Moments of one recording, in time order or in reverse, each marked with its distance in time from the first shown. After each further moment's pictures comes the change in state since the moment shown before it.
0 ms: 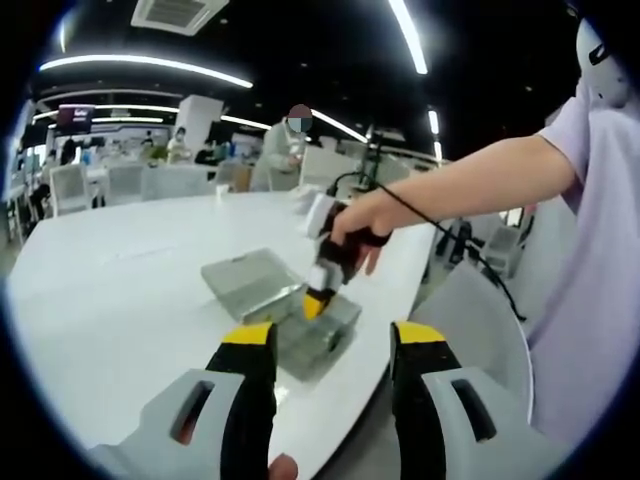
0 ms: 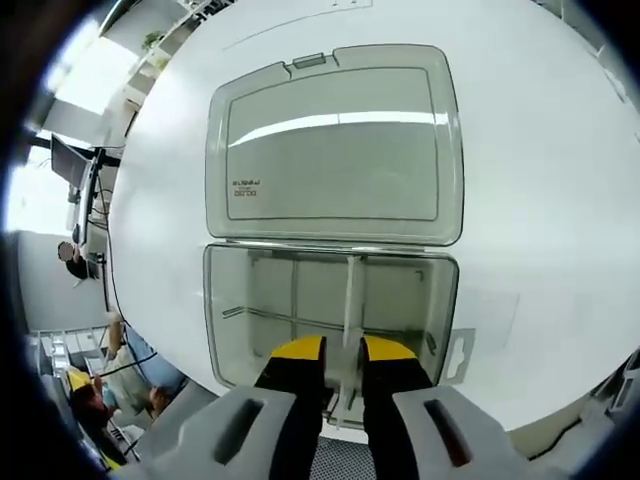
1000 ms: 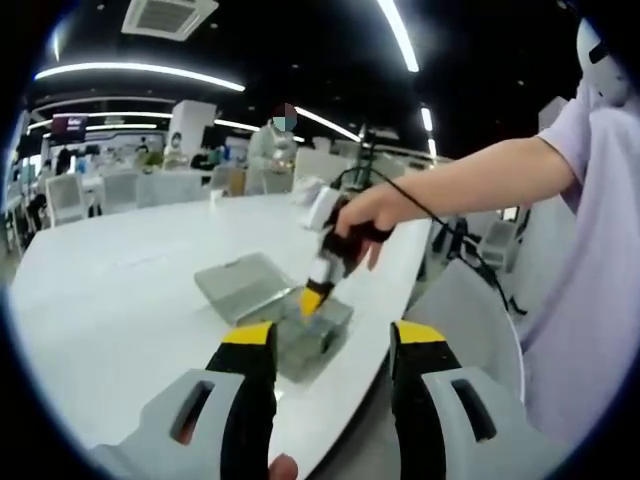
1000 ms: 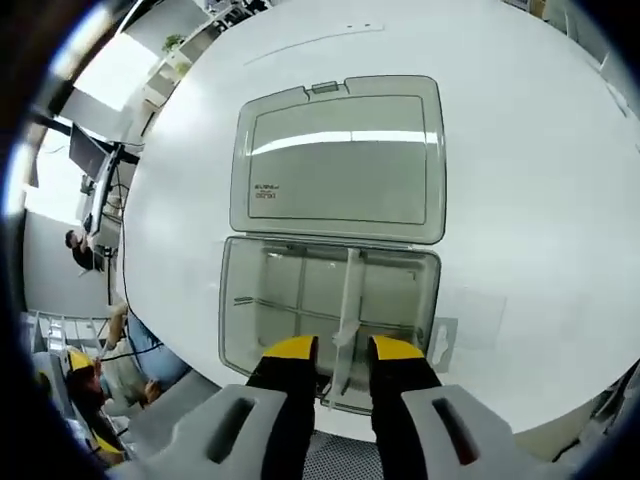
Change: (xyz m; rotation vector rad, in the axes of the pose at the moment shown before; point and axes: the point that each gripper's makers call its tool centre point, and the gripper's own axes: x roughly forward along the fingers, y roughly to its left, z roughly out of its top) left arm -0.002 -0.013 0.003 0.036 0.001 -0.015; right arm -0.023 -0.003 -0.002 -0.069 -0.088 0.045
